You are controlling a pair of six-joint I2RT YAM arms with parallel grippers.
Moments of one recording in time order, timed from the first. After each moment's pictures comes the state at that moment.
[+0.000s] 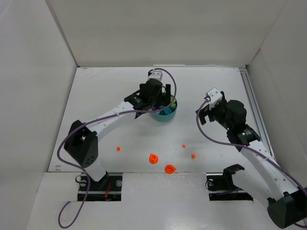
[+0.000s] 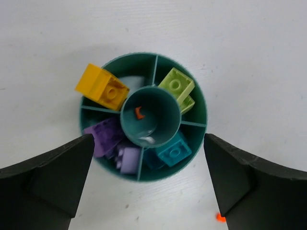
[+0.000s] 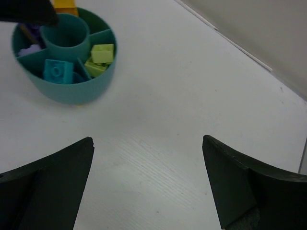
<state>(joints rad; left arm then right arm) -0.73 1.67 1.35 -0.31 -0.26 -0.47 0.30 0.86 0.70 -0.13 -0.15 -0.32</state>
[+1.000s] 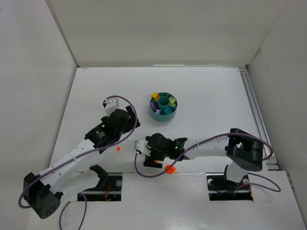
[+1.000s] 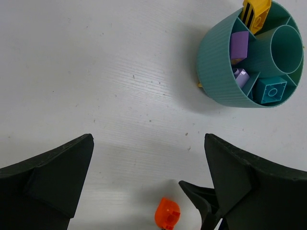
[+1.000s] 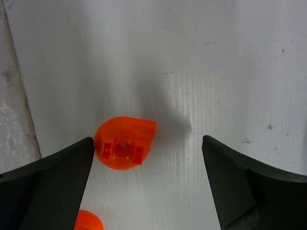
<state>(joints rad) -0.69 0.91 0.74 -0.54 -0.46 -0.87 1.23 1.65 0.88 -0.09 -0.01 -0.32</state>
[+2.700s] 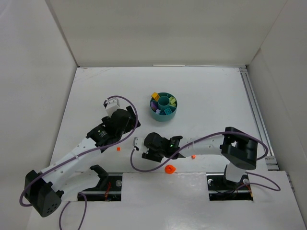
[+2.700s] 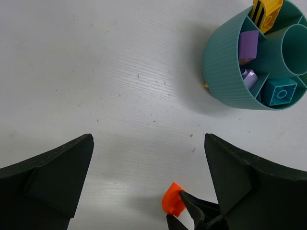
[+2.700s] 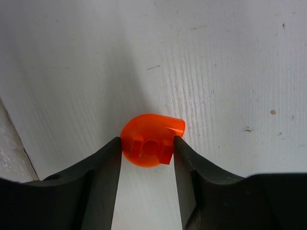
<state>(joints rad) -0.69 0.94 0.74 -0.55 -0.47 -0.88 1.23 1.72 0.97 -0.20 0.08 -0.21</state>
